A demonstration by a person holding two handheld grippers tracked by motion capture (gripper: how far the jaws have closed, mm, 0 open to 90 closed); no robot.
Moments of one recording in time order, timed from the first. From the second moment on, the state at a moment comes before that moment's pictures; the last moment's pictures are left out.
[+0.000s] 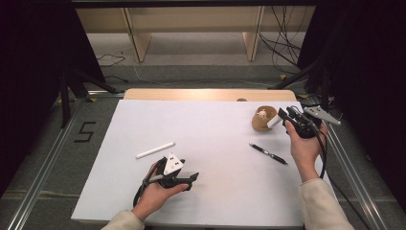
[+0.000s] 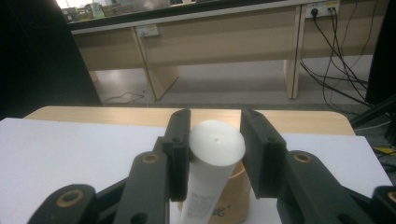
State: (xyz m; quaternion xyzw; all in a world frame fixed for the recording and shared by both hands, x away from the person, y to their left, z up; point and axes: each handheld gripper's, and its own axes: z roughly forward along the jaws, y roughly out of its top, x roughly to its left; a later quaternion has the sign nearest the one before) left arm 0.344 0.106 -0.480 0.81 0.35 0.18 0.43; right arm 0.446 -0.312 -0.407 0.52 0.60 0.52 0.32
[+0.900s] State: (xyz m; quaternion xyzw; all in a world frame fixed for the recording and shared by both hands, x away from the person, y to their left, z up) left arm 0.344 0.105 -0.481 0.81 0.35 0.18 0.43; right arm 0.462 -0.314 -0.393 0.52 0.59 0.52 0.34
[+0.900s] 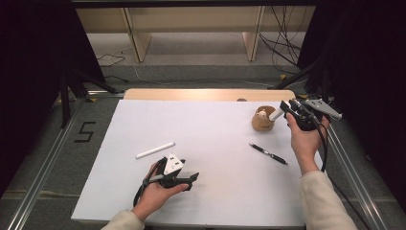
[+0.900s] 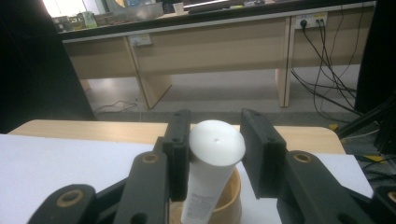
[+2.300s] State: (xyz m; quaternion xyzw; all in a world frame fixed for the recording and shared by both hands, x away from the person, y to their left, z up) left arm 0.344 0.105 -0.481 0.81 0.35 0.18 0.44; right arm 0.489 -0.306 -0.420 0.55 0.61 0.47 0.34
